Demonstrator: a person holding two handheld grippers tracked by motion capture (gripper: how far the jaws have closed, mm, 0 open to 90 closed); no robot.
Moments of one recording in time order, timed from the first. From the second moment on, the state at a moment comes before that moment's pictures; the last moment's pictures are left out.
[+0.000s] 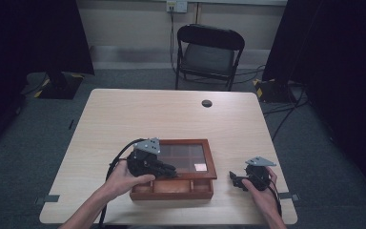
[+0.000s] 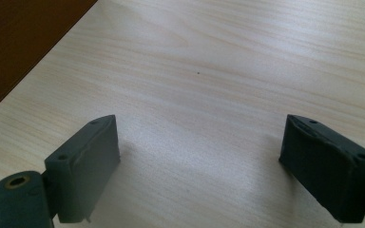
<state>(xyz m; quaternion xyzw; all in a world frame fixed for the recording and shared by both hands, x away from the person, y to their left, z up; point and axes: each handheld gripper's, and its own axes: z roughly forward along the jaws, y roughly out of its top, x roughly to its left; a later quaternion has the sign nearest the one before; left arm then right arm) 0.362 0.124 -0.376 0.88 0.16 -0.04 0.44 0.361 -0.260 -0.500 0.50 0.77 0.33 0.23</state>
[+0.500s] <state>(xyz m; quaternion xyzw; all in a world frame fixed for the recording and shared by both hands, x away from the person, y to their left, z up) 0.368 0.123 -0.364 0.88 0.16 -0.05 0.44 0.361 -0.260 -0.500 0.50 0.77 0.33 0.23</state>
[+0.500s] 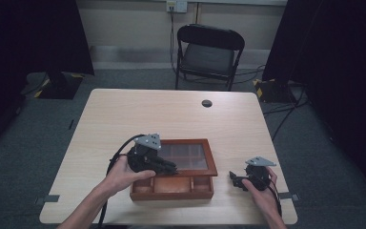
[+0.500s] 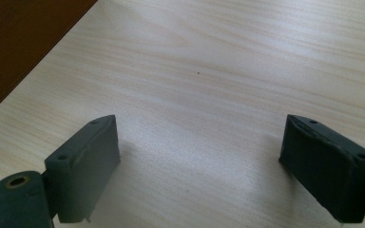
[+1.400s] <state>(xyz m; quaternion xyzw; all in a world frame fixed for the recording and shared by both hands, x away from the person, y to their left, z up) 0.377 0.126 -0.349 0.89 0.16 -0.05 0.43 0.361 -0.260 -0.500 0.50 0.77 0.33 0.23</state>
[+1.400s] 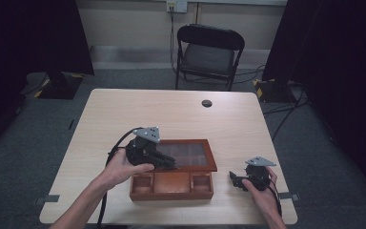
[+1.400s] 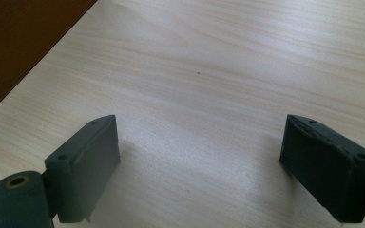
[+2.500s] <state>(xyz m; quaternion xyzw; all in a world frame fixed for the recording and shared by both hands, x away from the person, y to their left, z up) 0.387 0.127 -0.339 0.88 0.15 -0.06 0.44 0.362 -0.260 -0.500 0.50 0.77 0.33 0.23</state>
